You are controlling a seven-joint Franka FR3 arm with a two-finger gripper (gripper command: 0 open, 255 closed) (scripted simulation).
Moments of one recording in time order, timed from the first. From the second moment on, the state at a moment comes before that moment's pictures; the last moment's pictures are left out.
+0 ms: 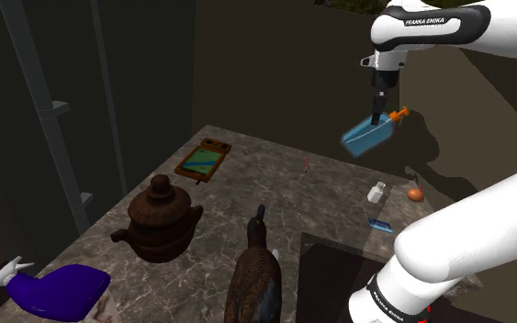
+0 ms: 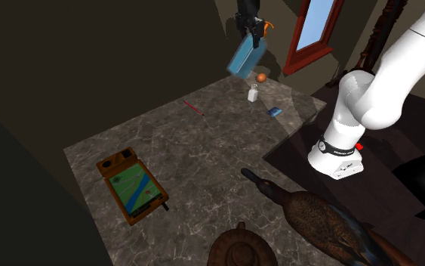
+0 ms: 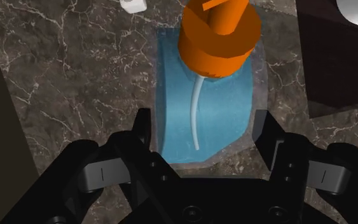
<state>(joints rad) -0.31 -0.33 -0.27 -2.00 -0.27 1.56 -0.91</state>
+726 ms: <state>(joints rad) -0.40 -0.41 -0.42 -1.94 -0.37 1.49 -1.16</state>
